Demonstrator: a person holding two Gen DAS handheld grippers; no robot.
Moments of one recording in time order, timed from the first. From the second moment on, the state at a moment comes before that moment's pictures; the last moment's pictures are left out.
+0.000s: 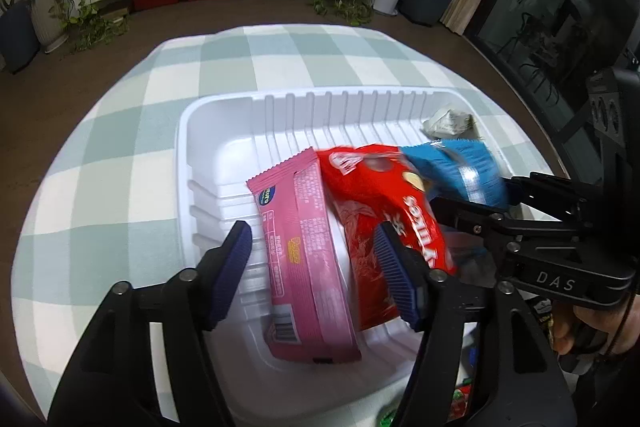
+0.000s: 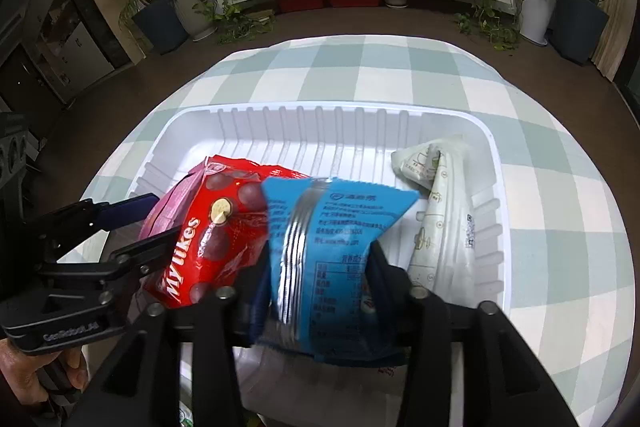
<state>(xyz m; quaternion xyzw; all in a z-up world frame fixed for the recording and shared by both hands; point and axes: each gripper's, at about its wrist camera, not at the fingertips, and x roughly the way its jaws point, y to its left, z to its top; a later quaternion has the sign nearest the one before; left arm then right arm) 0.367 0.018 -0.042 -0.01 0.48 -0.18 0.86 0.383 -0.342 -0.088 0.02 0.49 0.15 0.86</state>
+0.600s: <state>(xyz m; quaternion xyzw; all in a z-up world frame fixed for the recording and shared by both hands) 0.210 0.072 0.058 0.00 0.38 -0.18 0.91 0.240 -0.413 0.009 0.13 0.35 0.18 0.91</state>
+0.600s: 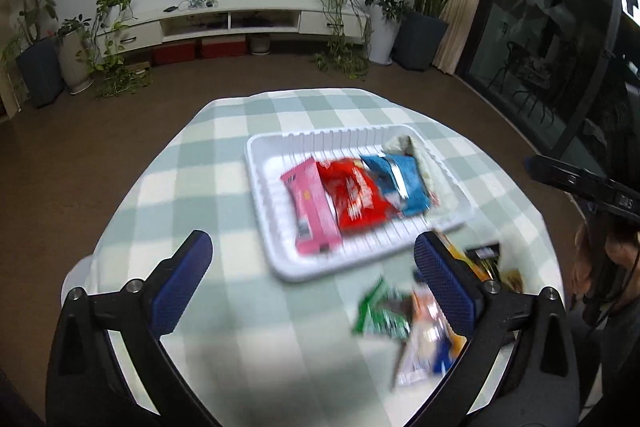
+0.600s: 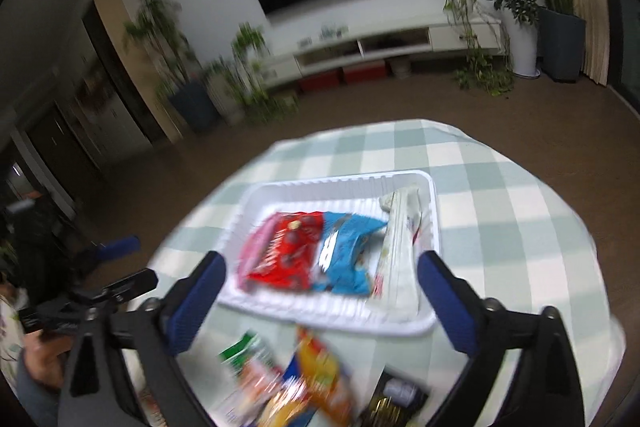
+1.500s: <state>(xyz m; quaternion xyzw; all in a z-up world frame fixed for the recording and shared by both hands) 0.080 0.066 -0.036 0.35 0.47 -0.39 0.71 0.062 -0.321 -0.080 0.03 0.42 0.39 0.82</state>
